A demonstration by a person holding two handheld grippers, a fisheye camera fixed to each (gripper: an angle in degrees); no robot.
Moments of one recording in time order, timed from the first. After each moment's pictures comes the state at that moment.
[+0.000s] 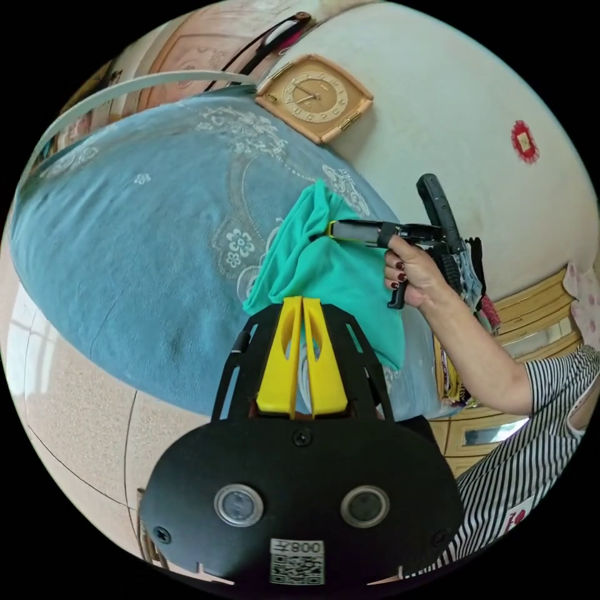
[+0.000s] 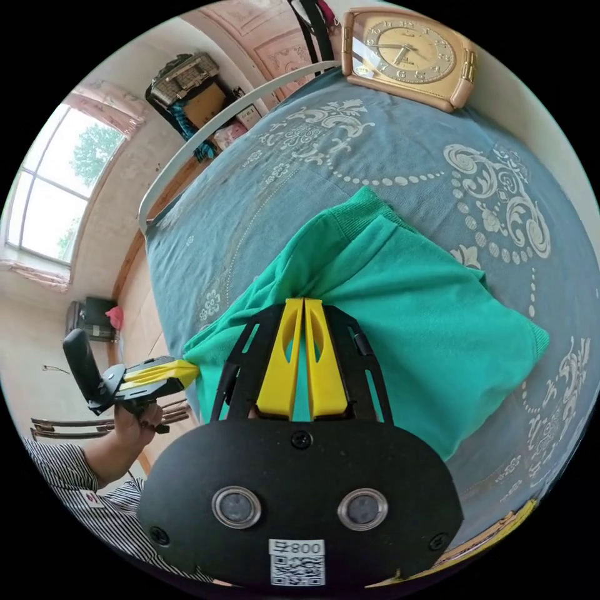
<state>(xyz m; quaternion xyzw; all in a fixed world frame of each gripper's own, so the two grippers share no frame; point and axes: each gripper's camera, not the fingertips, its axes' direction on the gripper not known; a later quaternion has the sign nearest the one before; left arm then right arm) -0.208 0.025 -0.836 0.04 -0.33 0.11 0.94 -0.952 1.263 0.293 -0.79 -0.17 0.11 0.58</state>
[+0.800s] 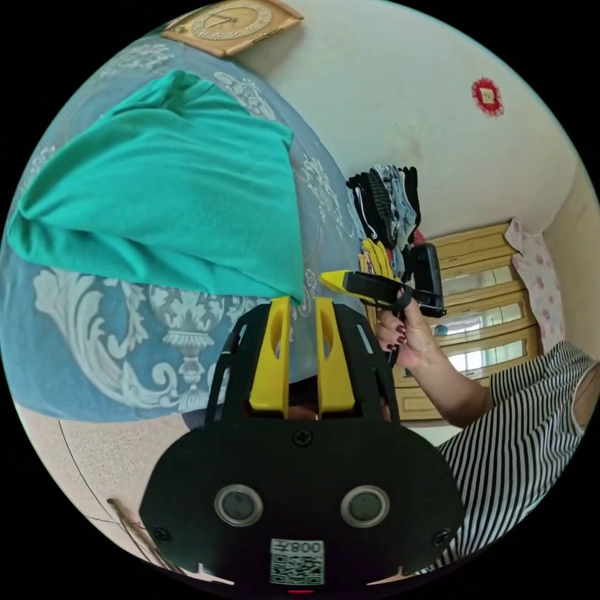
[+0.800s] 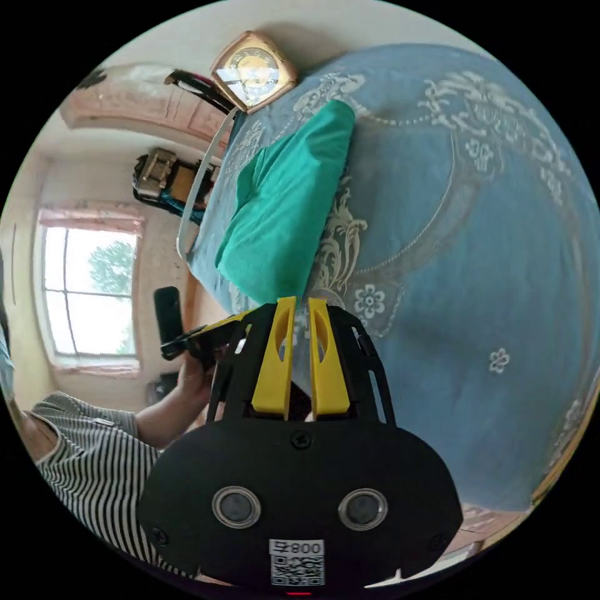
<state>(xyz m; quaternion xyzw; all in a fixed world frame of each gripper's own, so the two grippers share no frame) -0.182 0.100 -0.649 -0.14 -0.16 0.11 0.97 -0.761 1.142 0.015 -0.73 -0.08 0.38 0.56</state>
